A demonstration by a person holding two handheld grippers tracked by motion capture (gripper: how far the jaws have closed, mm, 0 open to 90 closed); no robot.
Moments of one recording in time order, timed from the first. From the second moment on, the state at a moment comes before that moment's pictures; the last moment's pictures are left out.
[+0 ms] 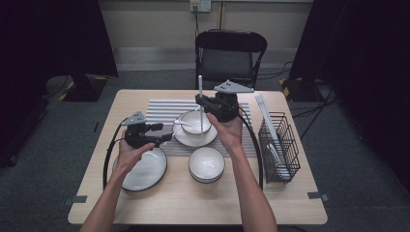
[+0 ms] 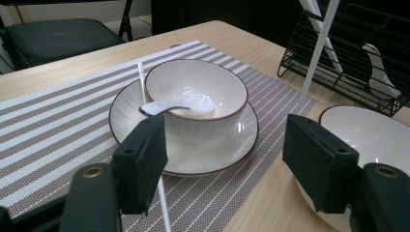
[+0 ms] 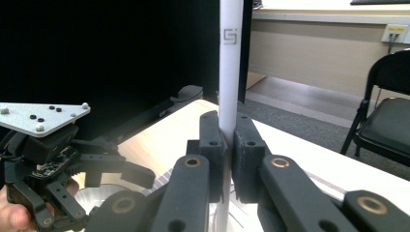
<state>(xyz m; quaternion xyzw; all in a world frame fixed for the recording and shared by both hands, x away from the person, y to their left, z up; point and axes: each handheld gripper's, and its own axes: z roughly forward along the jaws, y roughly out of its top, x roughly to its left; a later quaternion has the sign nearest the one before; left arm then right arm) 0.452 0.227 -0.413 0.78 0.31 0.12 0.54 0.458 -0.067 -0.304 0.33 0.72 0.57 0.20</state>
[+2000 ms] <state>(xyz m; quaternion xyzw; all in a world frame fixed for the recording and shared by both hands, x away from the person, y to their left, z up) 0.446 0.208 -0.414 0.78 0.25 0.10 0.56 0.451 0.013 -0.322 0.28 0.74 0.59 0.13</state>
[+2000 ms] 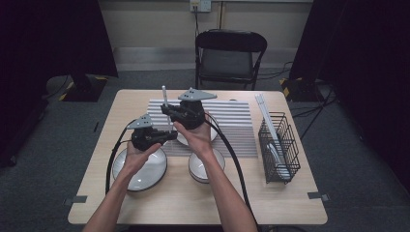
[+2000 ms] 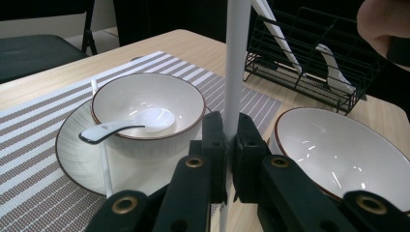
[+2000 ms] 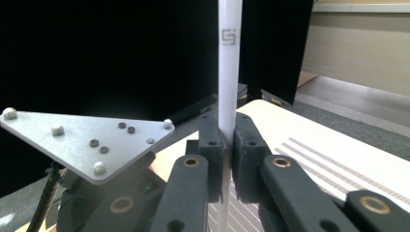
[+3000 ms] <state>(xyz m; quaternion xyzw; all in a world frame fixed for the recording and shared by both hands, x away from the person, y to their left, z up) 0.446 0.209 -0.414 0.78 0.26 0.09 0.56 0.457 0.002 -0.338 0.30 0.76 0.56 0.16</state>
